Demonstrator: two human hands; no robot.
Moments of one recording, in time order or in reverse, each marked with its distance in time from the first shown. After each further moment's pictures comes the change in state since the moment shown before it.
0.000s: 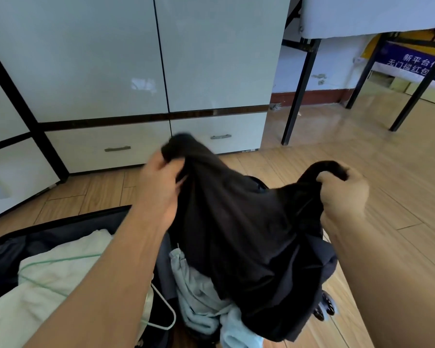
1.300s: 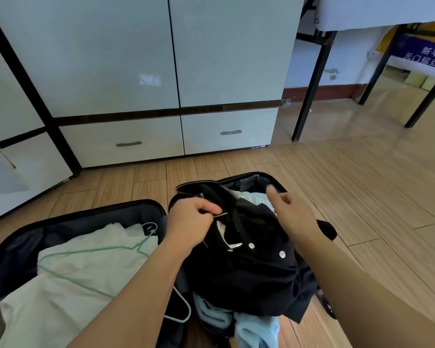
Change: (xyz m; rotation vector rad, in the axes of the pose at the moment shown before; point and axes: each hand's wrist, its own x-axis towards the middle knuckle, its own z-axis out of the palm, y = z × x) left_hand -0.018 -0.051 -0.037 0.978 -0.037 -0.085; right_hand -0.049 0.055 0.034 -0.579 -0.557 -0.054
